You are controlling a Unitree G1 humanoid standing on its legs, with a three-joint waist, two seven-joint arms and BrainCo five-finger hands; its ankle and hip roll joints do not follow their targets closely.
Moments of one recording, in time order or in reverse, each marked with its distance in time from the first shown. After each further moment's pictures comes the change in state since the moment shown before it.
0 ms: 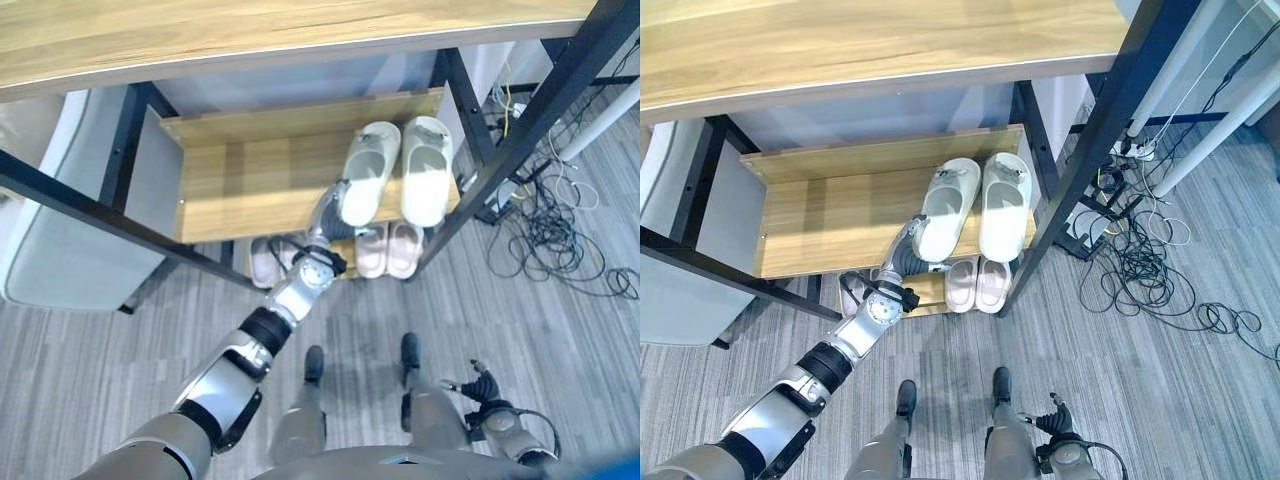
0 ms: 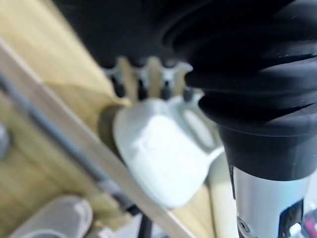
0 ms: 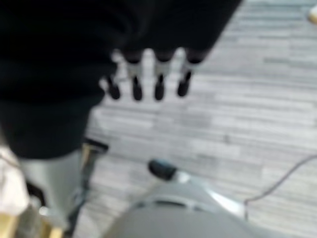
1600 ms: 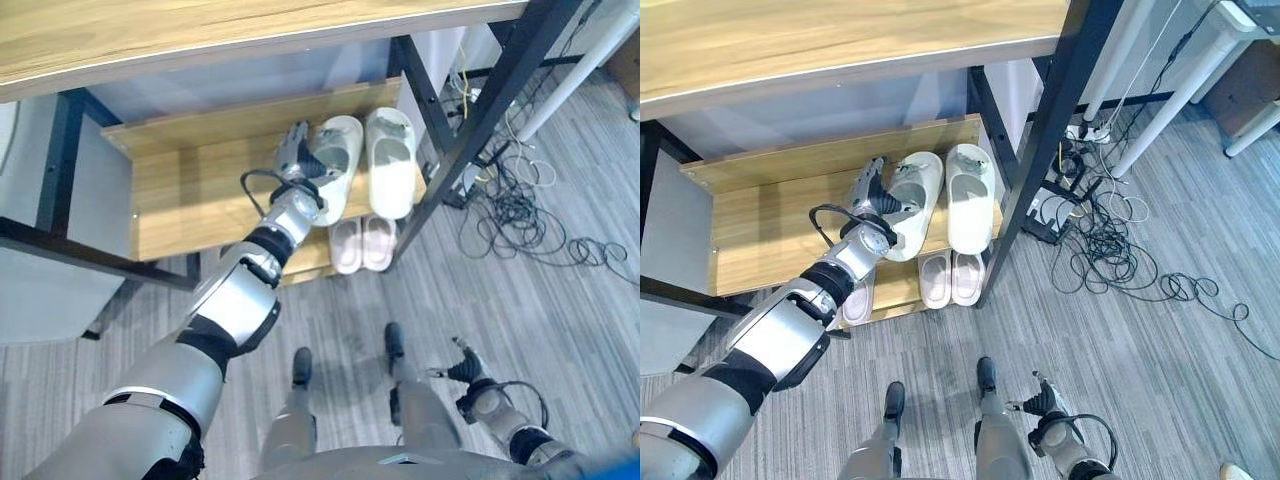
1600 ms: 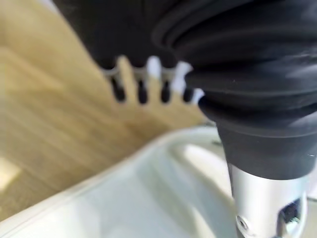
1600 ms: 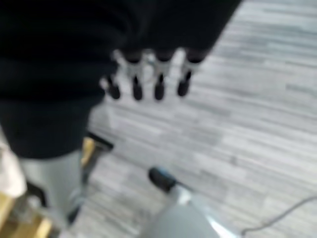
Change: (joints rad) left arm -0.519 0.027 -0.049 0.578 -0.026 0.080 0.132; right arm -0.082 -0.023 0.162 0.024 -0.113 0.001 -0.026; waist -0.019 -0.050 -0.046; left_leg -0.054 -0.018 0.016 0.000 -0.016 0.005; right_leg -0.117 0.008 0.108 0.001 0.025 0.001
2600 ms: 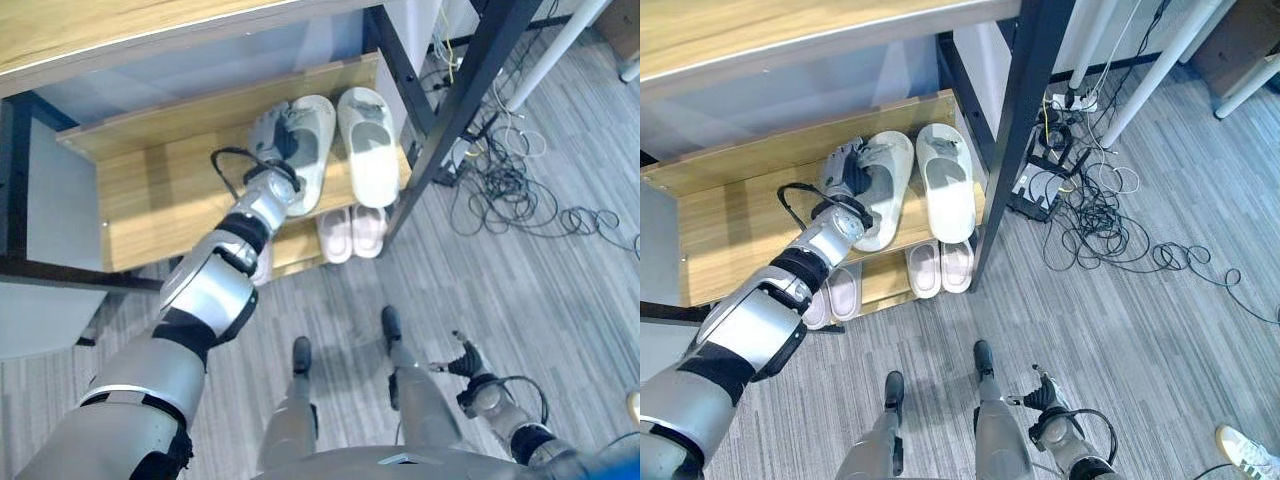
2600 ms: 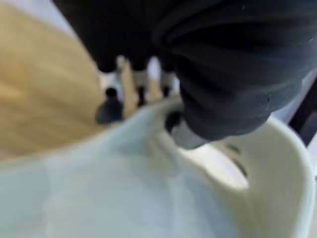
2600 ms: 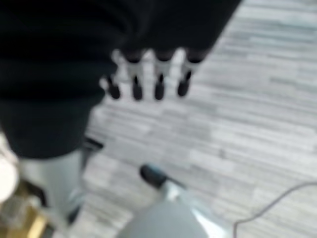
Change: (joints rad) left arm -0.035 0.130 -0.014 -0.026 0.092 0.000 -0.021; right arm -0.006 -0.014 -0.010 -0.064 -0.044 0.005 -0.001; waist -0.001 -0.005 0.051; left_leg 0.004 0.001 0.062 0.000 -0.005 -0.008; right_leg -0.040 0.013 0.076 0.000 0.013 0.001
